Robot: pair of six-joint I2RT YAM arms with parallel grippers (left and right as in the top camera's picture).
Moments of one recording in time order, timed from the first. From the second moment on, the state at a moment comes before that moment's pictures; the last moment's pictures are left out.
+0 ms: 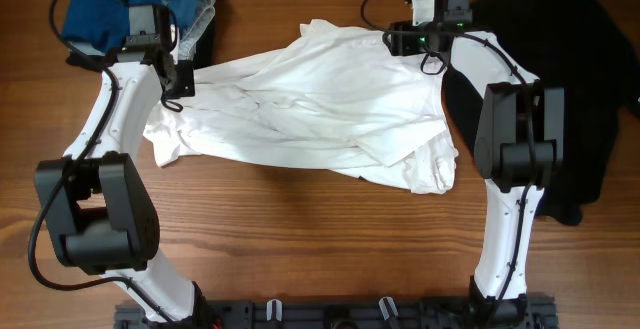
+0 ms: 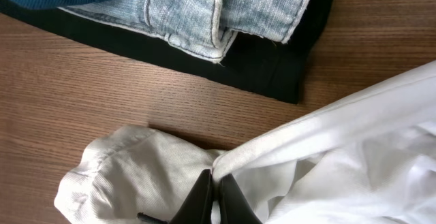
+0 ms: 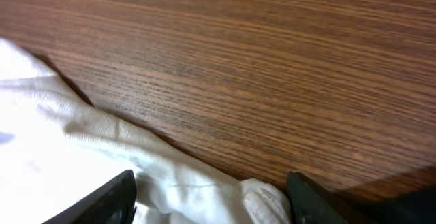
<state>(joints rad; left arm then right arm) 0.06 1.88 1.41 -0.70 -0.19 0.02 0.08 2.37 1.75 -0.31 -0.31 -0.05</state>
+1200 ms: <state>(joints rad) 0.06 1.80 1.41 -0.75 -0.13 0.00 0.25 2.48 1.90 -0.28 -0.21 -0.13</state>
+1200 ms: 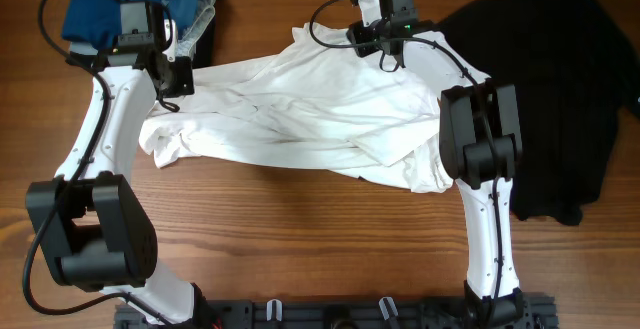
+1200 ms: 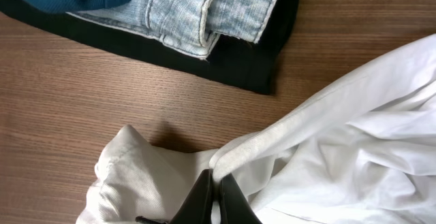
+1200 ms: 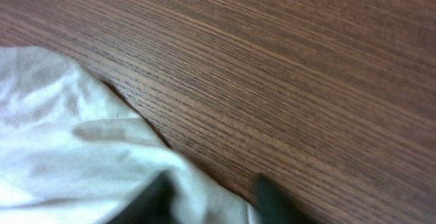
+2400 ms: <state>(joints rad) 0.06 1.80 1.41 -0.76 -0.13 0.00 0.33 2.24 1.82 -0.80 -0.19 0.03</state>
